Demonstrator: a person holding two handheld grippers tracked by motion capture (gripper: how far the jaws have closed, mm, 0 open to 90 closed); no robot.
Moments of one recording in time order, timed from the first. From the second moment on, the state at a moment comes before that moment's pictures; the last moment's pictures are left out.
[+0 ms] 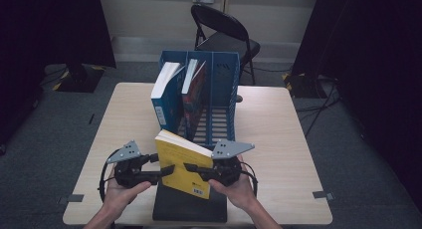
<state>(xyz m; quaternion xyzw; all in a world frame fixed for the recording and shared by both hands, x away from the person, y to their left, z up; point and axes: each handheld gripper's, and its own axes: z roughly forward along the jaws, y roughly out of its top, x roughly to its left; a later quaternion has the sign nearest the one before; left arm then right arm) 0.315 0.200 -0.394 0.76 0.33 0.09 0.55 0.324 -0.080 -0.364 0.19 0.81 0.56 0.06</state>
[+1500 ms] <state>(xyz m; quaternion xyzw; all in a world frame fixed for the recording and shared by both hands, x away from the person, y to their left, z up) 0.329 0.251 -0.445 0.78 0.44 0.11 0.43 0.332 -0.112 -0.361 0.23 0.79 0.57 0.08</state>
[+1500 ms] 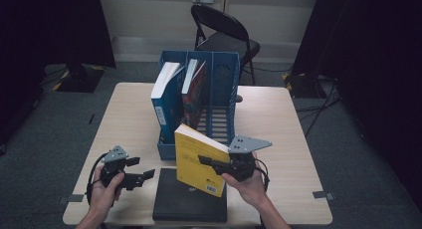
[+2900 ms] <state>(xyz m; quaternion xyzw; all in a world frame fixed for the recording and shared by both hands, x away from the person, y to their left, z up) 0.331 0.255 -0.452 0.77 0.45 0.13 0.42 0.341 -0.139 -0.320 0.26 0.76 0.58 0.11</state>
